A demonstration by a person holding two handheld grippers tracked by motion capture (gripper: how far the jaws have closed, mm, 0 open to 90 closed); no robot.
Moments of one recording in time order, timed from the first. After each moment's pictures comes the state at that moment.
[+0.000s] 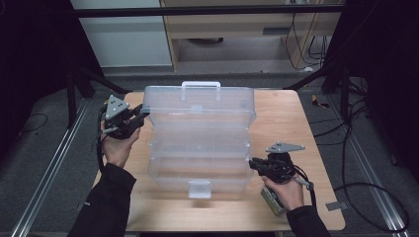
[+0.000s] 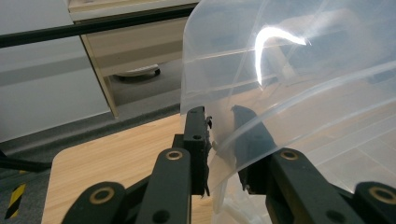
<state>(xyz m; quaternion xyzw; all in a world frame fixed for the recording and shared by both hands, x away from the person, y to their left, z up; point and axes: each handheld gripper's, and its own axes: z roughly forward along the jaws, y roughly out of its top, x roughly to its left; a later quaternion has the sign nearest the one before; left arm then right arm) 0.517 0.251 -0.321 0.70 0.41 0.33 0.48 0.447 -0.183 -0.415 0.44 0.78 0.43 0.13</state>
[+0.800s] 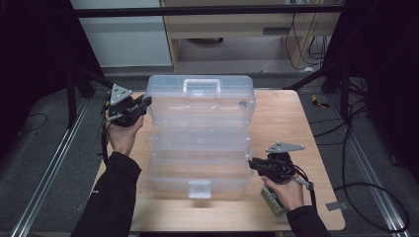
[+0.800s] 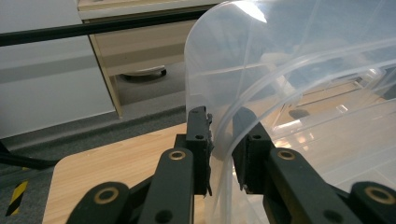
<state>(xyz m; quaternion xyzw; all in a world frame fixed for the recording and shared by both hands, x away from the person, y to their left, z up) 0.547 0.245 -0.312 0.69 0.43 0.34 0.48 0.448 -0.183 -0.415 0.44 0.78 0.43 0.13</state>
